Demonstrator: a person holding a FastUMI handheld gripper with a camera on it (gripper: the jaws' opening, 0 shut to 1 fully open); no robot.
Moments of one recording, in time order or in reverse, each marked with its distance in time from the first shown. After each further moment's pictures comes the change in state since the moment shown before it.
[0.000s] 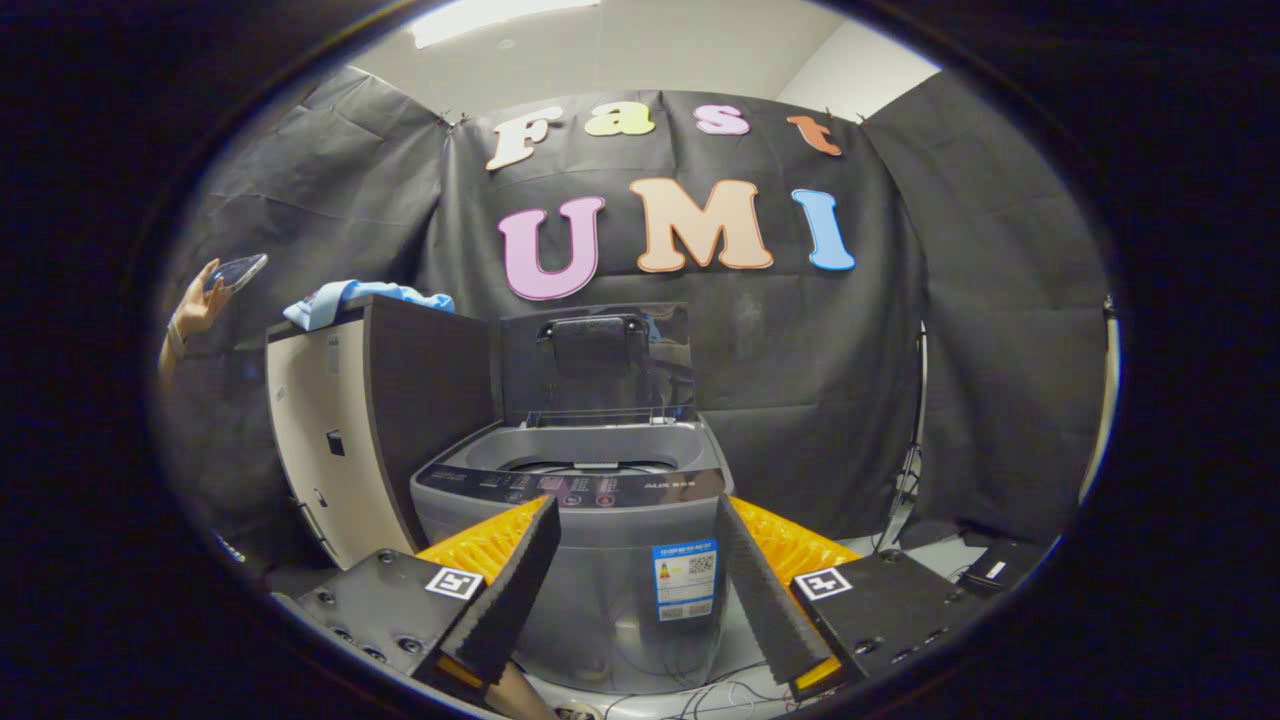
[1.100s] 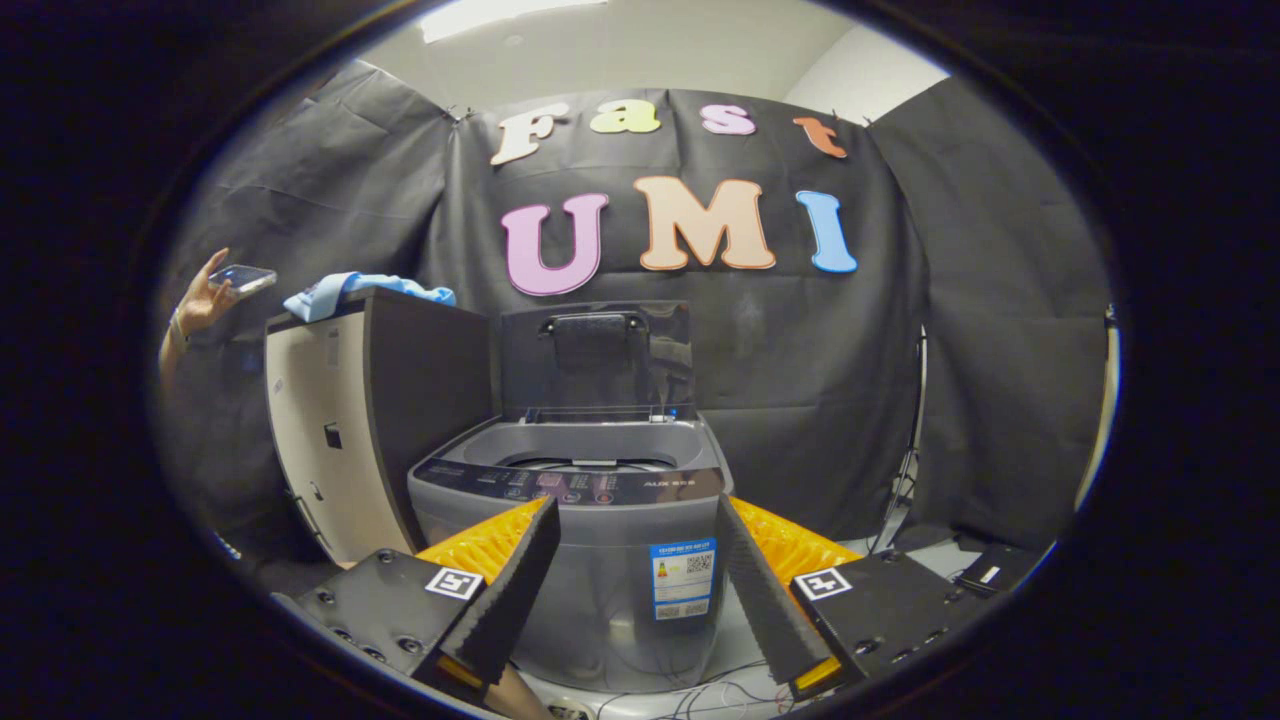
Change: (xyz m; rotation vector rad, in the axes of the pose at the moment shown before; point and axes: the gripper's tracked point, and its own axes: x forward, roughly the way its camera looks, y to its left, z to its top) arm -0.001 0.002 -0.006 -0.012 0.024 0.007
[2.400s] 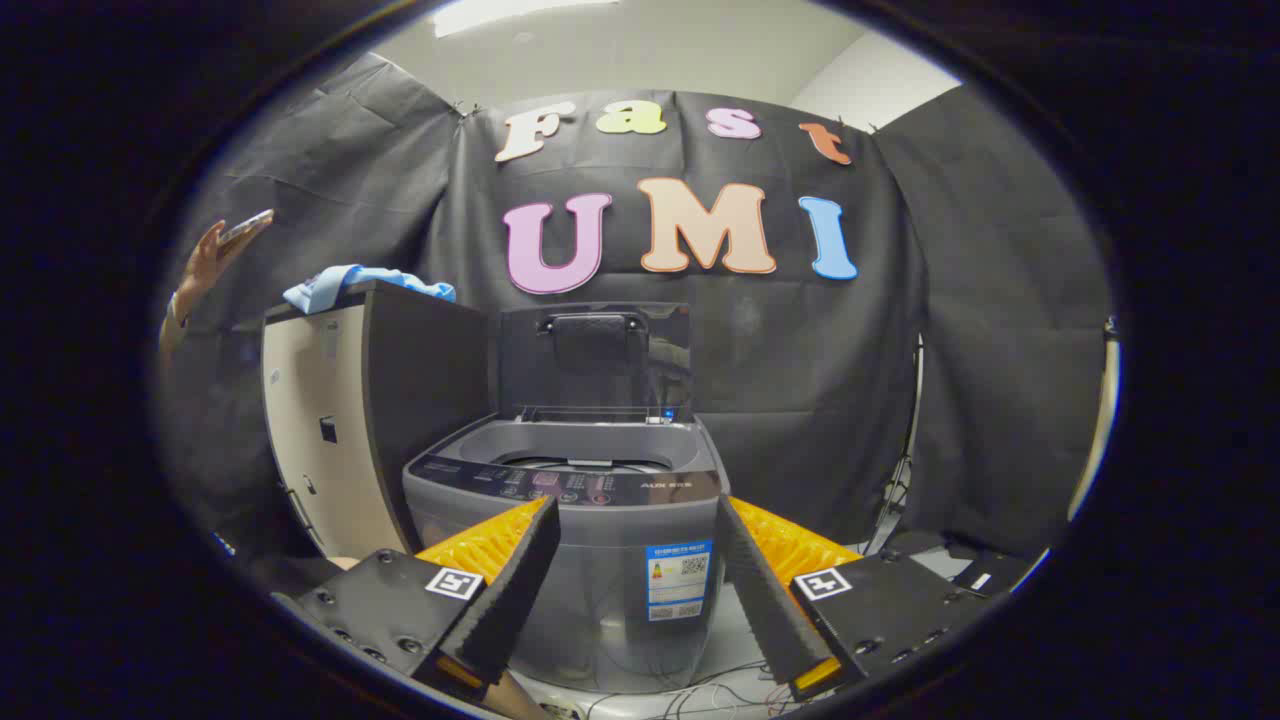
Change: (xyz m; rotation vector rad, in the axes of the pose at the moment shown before) arm 0.000 0.002 0.001 -0.033 -0.006 -0.008
